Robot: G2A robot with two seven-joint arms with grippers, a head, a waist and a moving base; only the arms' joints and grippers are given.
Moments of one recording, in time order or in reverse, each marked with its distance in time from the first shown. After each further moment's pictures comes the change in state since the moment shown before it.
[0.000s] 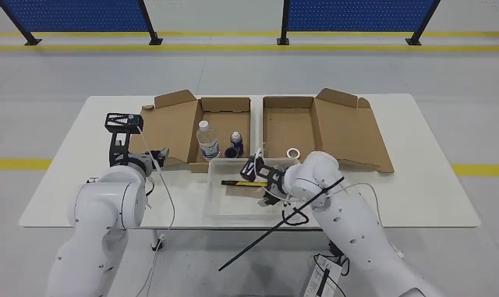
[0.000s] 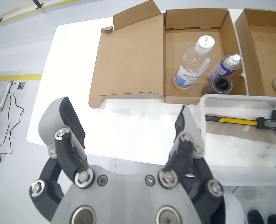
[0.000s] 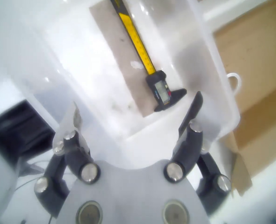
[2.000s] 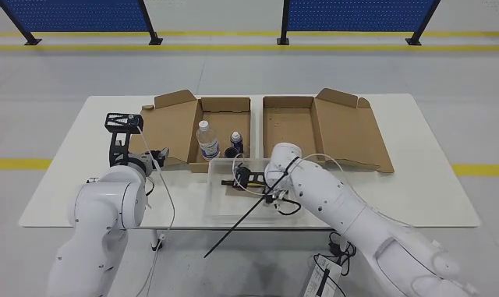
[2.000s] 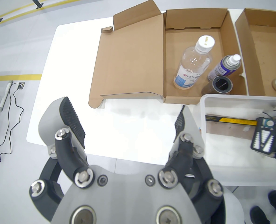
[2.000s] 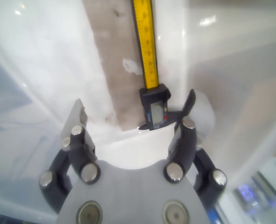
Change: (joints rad) left arm 0.000 0.000 0.000 0.000 0.000 0.000 0.000; right arm 0.350 -0.049 -0.439 0.484 0.107 -0.100 -0.100
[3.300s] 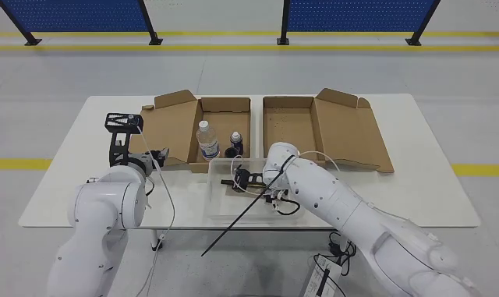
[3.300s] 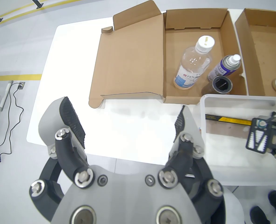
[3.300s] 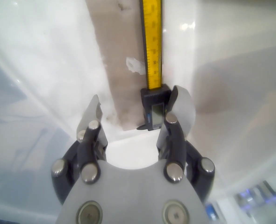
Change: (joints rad) left arm 0.000 0.000 0.000 0.000 0.000 0.000 0.000; right arm 0.047 -0.018 -0.077 0.064 0.064 0.005 0.005
